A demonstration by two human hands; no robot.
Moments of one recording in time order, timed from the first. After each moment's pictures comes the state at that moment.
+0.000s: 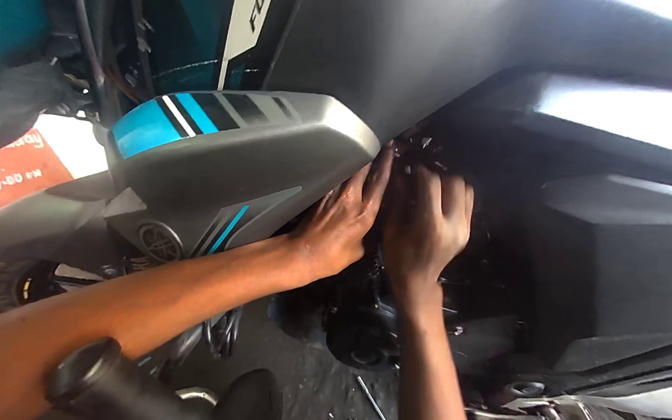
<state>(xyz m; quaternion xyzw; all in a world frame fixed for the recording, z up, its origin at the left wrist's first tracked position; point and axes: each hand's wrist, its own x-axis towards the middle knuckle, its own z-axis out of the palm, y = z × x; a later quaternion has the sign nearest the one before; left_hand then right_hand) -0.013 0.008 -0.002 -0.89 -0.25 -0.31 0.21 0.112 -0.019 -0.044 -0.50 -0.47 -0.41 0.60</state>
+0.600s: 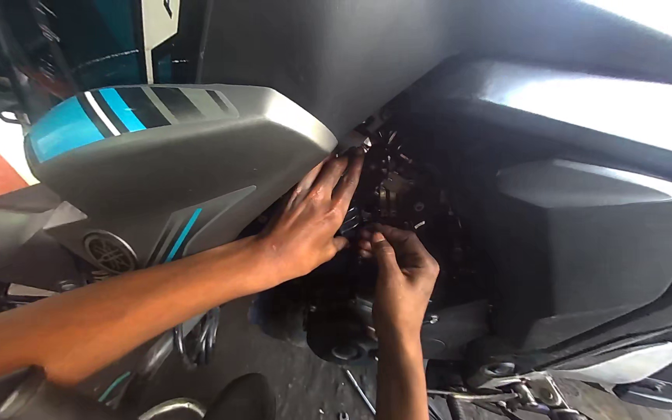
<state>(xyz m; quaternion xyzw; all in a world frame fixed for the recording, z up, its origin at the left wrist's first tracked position) -0.009 0.009 -0.001 -0.89 -0.25 -0.28 0.26 0.111 -0.050 -0.101 -0.37 -0.41 0.16 0.82</state>
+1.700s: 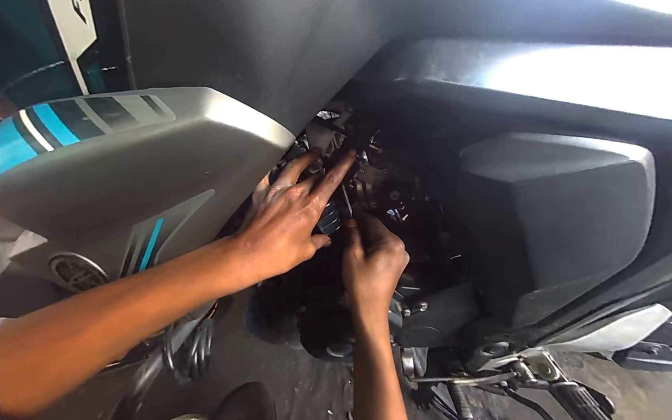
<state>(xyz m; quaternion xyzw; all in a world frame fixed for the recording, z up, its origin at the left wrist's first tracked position) -0.006 0.004 0.007 -0.90 -0.29 -0.19 0.25 0.103 -0.040 -0.098 -0.60 -0.41 -0.06 0.68</state>
